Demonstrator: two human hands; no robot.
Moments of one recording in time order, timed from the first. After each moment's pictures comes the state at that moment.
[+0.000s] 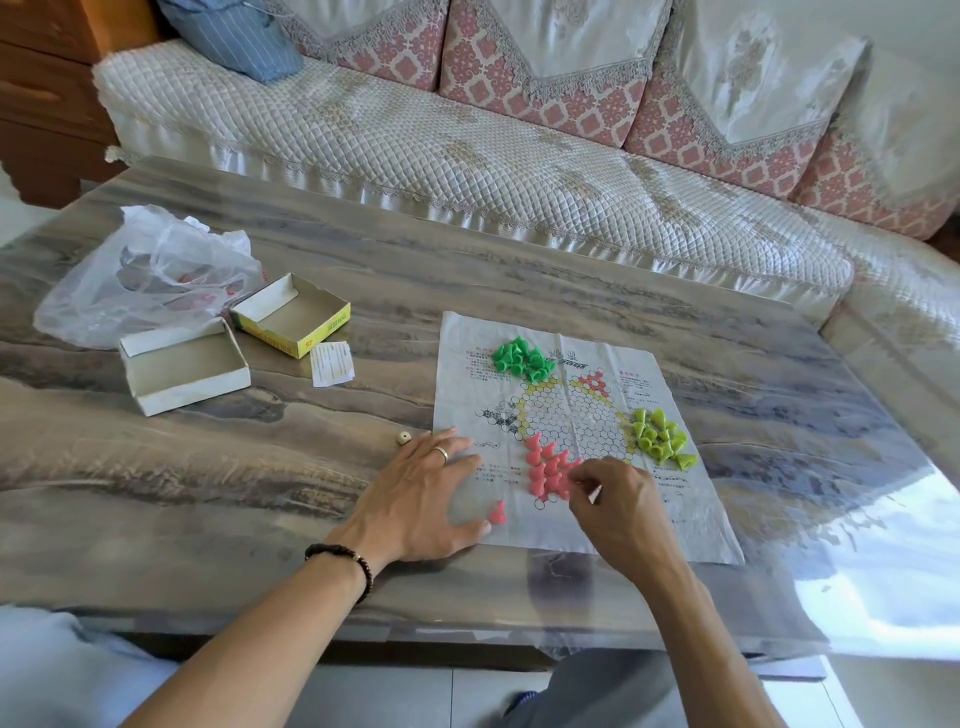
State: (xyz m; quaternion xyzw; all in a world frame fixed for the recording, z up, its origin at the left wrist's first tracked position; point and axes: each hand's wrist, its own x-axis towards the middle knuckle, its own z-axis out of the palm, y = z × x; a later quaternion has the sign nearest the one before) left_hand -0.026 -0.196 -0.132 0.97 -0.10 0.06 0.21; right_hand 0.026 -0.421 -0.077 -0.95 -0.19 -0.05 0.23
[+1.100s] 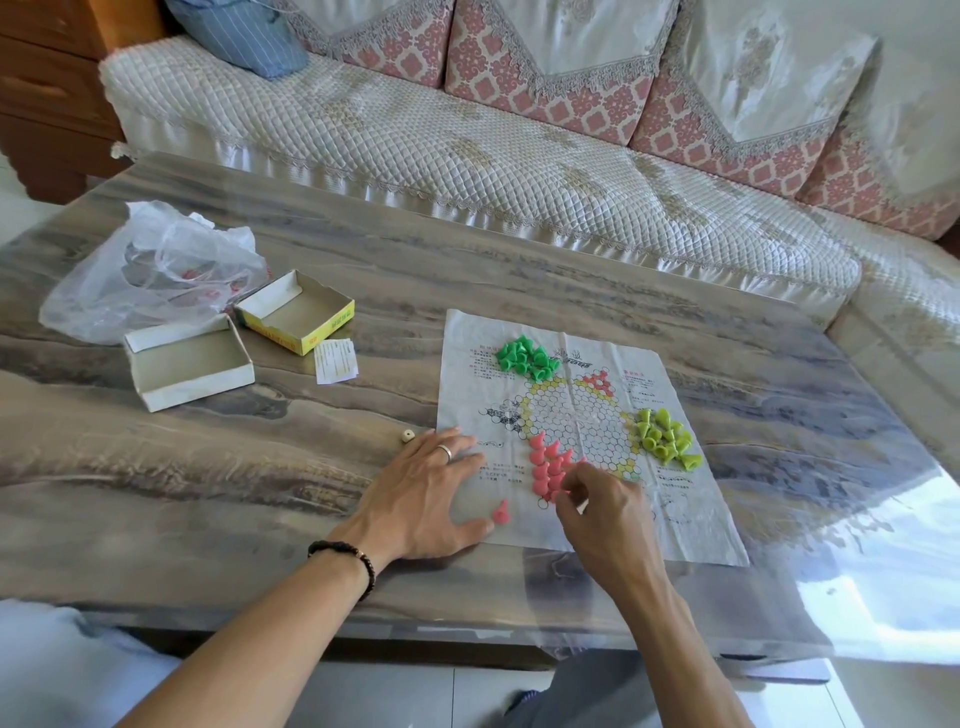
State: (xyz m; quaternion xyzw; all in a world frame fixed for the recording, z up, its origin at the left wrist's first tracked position) left_hand -0.025 -0.196 -0.134 0.97 -0.11 0.07 0.21; right_hand 0.016 -0.410 -0.094 -0.95 -0.20 -0.09 0.23
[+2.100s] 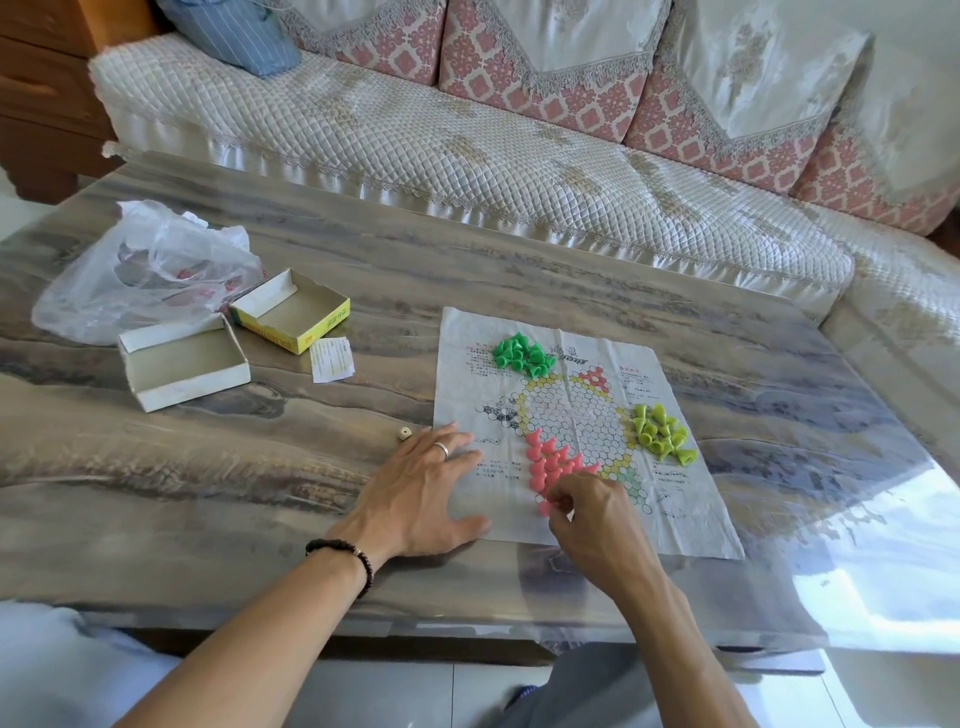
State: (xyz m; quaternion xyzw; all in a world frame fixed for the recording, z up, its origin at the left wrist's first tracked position) left_hand -0.025 -0.197 -0.134 0.97 -0.10 0.06 0.21; right_hand 0.014 -0.411 -0.096 -0.96 -0.22 -0.01 0.18
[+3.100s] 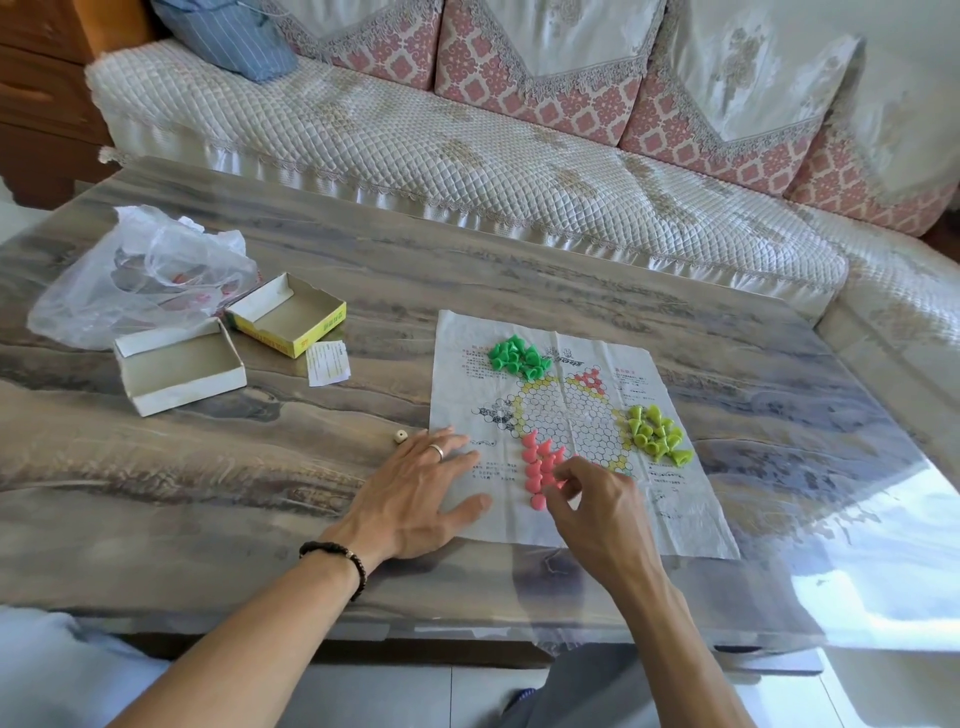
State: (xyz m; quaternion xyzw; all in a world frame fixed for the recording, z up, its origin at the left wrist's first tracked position) left_hand -0.027 -0.193 -0.133 0.96 -0.09 0.03 0.25; right_hand 0.014 -0.411 -0.088 -0.95 -0.19 -0.10 0.23
